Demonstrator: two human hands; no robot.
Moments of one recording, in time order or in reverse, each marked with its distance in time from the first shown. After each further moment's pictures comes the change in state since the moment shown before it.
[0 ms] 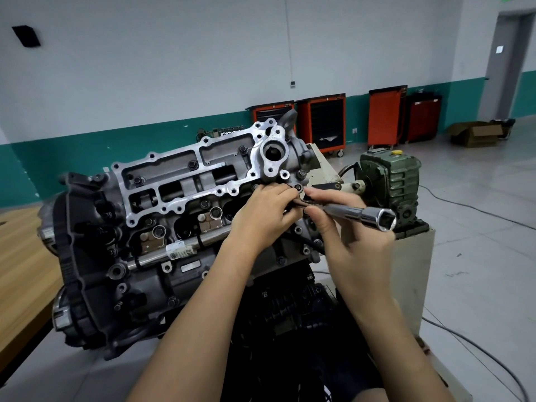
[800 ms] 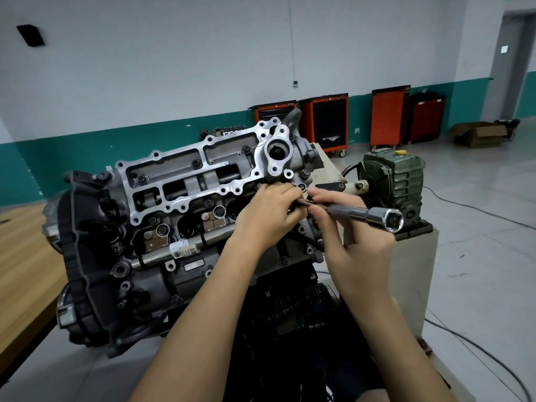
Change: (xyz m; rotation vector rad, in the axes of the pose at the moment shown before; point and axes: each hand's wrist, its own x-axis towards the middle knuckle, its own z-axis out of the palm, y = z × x) left_hand 0.000 0.000 0.001 -0.004 -0.006 -0.005; right_hand -0.002 0.004 0.006 -0.041 0.019 -0.072
